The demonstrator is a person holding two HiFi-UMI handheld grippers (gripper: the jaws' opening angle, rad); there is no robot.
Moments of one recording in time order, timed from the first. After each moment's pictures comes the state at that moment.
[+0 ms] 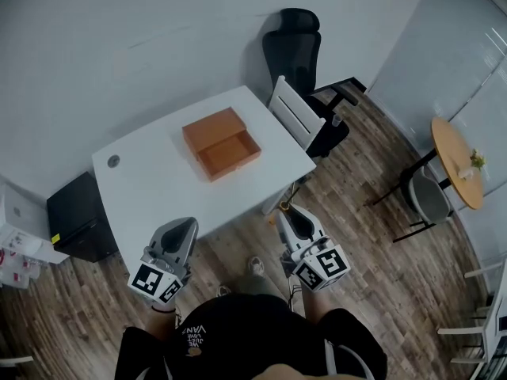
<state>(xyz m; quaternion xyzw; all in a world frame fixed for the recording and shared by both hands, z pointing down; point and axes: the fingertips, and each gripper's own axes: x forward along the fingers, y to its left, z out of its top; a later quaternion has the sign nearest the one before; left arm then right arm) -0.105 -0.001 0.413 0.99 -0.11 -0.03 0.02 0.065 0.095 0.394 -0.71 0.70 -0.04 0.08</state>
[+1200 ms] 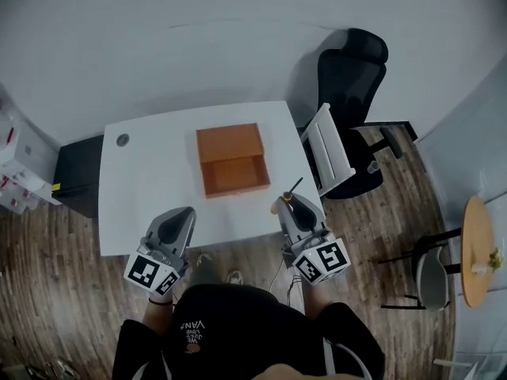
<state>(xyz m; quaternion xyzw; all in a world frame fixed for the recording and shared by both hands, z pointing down) 0.013 -0.072 0.417 0.96 -0.29 -0.03 0.02 0.211 -0.042 0.401 -0.59 0.81 -0.04 0.06</state>
